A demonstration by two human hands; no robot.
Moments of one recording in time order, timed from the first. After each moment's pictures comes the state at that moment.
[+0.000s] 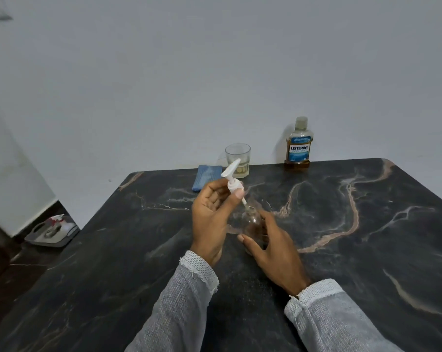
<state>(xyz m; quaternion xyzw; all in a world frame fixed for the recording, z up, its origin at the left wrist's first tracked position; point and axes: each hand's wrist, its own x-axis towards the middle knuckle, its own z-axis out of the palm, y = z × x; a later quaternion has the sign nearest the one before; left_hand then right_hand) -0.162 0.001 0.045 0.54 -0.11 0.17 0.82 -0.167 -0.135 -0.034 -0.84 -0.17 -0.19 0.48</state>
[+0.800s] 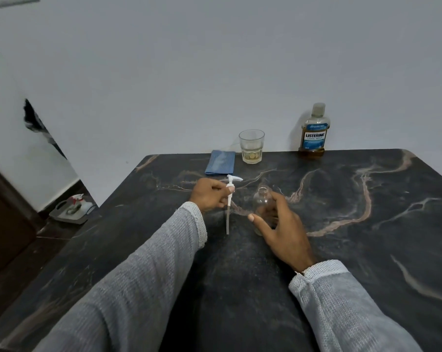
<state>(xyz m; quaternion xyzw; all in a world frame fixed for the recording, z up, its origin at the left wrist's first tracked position) -0.102 0.058 0.019 0.83 0.06 0.01 0.55 -0.161 -0.137 -0.039 -0.84 -0.17 -0.18 0.49</state>
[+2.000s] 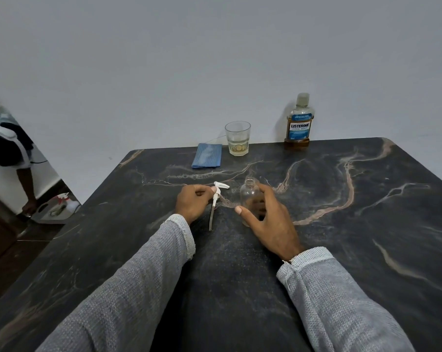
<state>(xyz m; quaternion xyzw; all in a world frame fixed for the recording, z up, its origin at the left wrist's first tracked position) -0.107 0.065 -0.022 0.85 0.07 0.08 0.51 -0.163 -0.137 -0.036 -0.83 -0.16 -0.17 0.50</state>
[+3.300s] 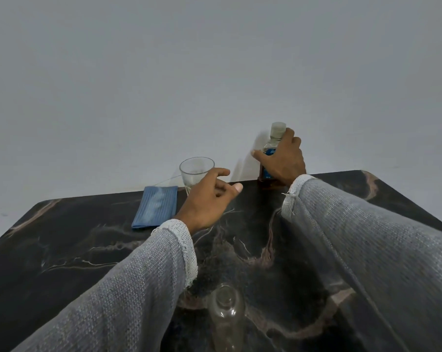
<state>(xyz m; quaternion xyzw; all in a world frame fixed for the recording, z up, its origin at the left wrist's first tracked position) 0.045 -0.029 0.022 0.86 -0.18 0.05 0.48 0.111 -0.230 0.046 -0.91 0.10 -0.24 0.33</state>
